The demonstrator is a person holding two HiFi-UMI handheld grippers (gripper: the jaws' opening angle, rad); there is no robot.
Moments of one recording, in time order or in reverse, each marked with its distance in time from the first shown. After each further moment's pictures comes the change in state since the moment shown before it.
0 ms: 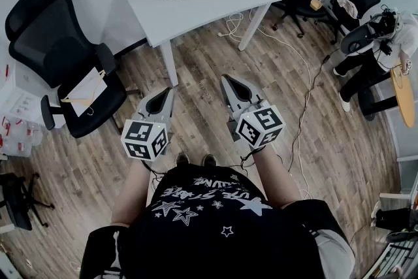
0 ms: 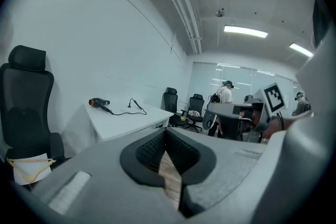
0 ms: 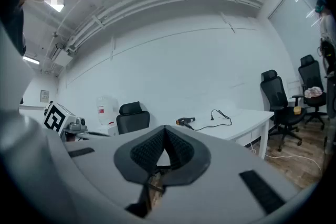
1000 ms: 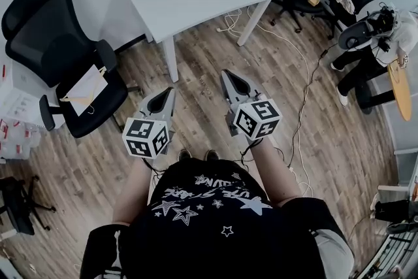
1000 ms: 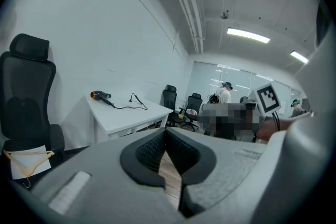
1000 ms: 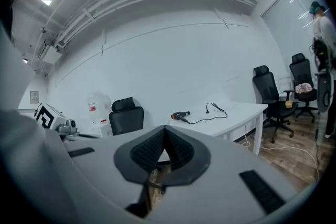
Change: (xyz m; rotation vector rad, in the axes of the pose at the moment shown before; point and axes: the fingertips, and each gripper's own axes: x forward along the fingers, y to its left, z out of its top) left arm -0.017 0.035 -0.018 -0.052 0.027 -0.034; right arm 0.034 0.015 -0.024 0.036 0.049 -0.090
